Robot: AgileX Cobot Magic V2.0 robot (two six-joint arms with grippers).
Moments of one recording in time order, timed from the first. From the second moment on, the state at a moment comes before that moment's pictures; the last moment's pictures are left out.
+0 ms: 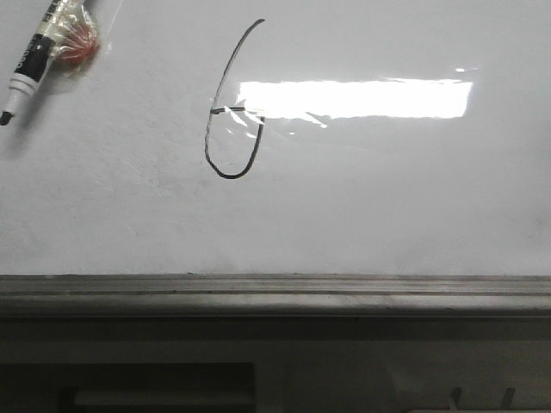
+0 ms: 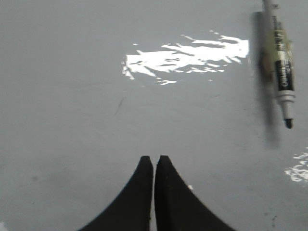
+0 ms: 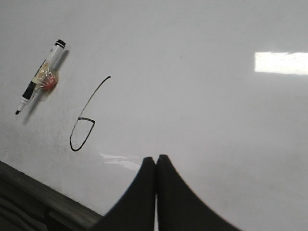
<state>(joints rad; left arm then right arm) -0.15 0.07 -0.05 -0.28 0.08 0.32 0.38 0.11 -0.19 0.72 0.20 -0.68</state>
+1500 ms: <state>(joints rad) 0.01 0.00 -0.01 -0.08 0.06 0.12 0.38 0.11 -0.19 0.72 0.20 -0.68</state>
